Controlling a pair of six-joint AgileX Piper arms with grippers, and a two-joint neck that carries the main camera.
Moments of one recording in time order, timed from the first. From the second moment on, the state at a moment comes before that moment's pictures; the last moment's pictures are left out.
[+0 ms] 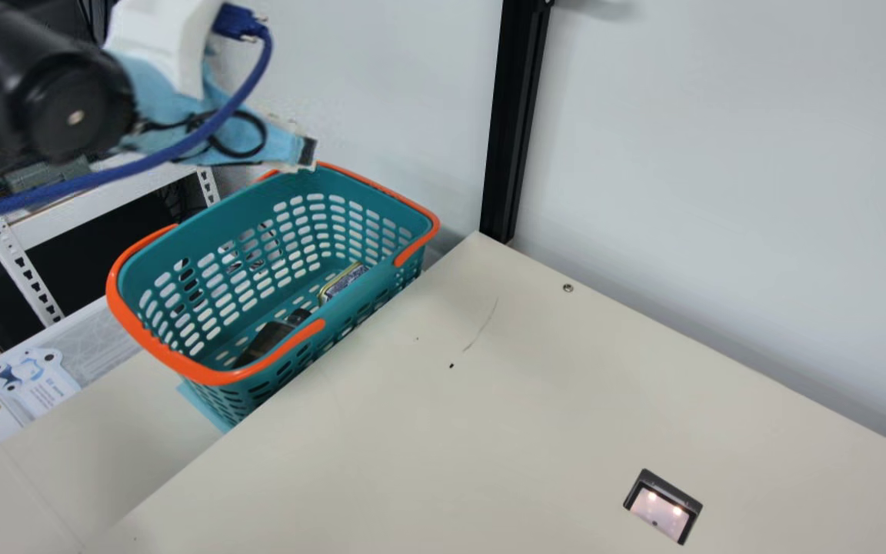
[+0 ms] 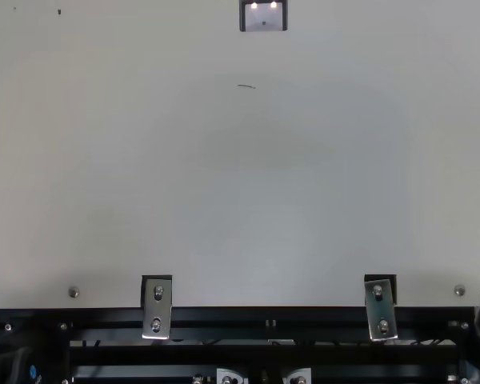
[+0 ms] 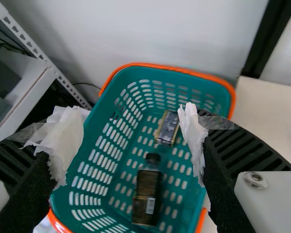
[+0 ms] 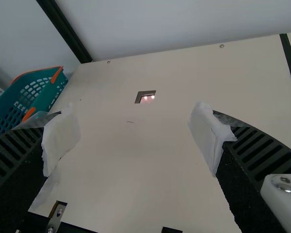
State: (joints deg) left arm 13.2 77.1 -70.1 24.3 42.6 -17.0; right arm -4.1 20.0 -54.8 26.4 69.9 0.0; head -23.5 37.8
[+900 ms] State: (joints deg) left arm 22.6 115.7 -102.1 8.7 58.1 10.6; right arm -4.1 20.0 -54.8 26.4 69.9 0.0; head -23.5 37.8
